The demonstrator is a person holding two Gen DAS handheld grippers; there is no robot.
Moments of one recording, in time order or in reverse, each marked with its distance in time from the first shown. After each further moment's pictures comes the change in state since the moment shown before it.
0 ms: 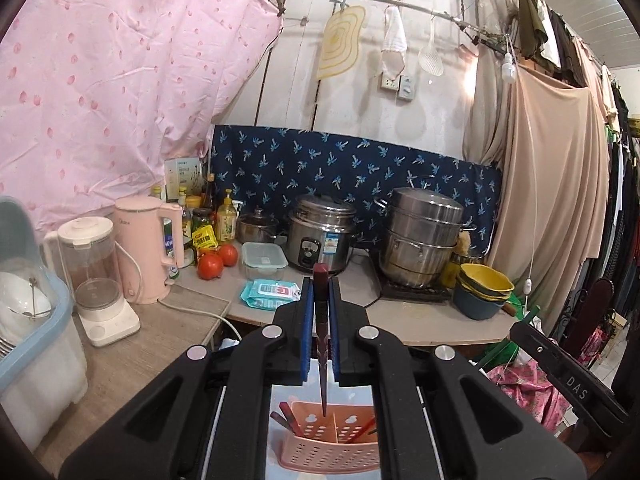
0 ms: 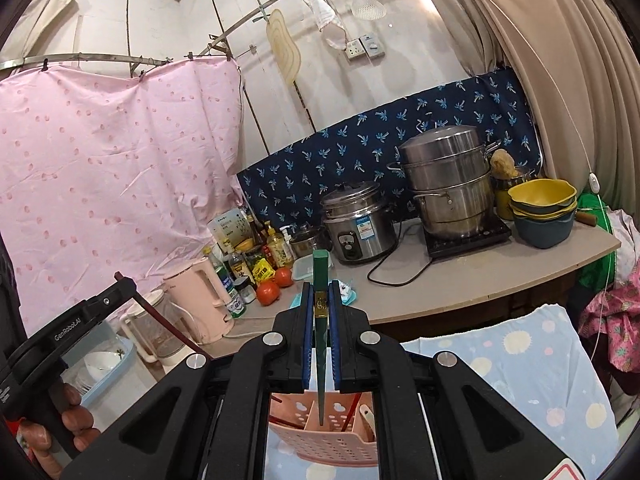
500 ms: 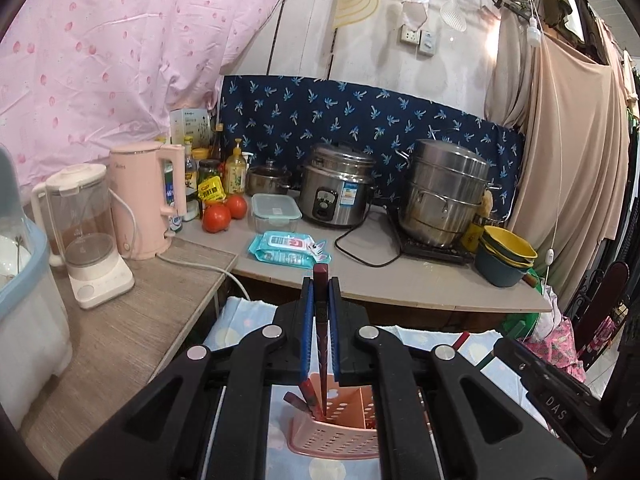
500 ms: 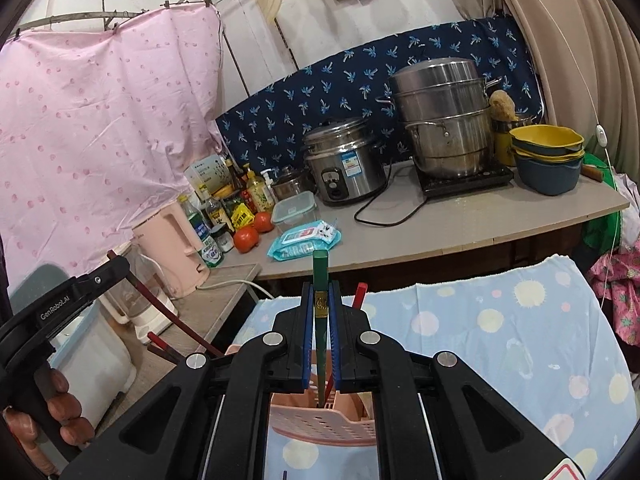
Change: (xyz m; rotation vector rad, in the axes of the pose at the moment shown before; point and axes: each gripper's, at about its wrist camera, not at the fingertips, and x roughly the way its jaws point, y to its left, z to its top) left arm 0.055 0.020 -0.051 -0.021 0.138 0.036; right arm 0.072 -0.018 -0.062 0.009 0.187 -0.044
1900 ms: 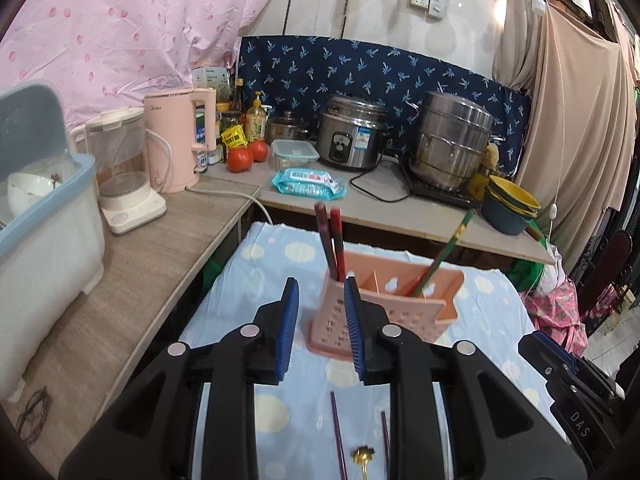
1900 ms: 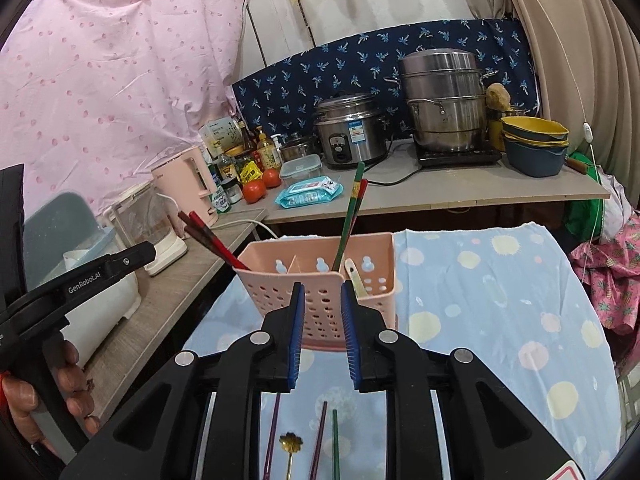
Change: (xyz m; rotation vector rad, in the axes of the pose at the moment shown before) left arm -0.069 0.009 -0.080 -0.004 0.149 0.054; right arm -0.084 0.016 -0.079 -0.095 0.073 -0.023
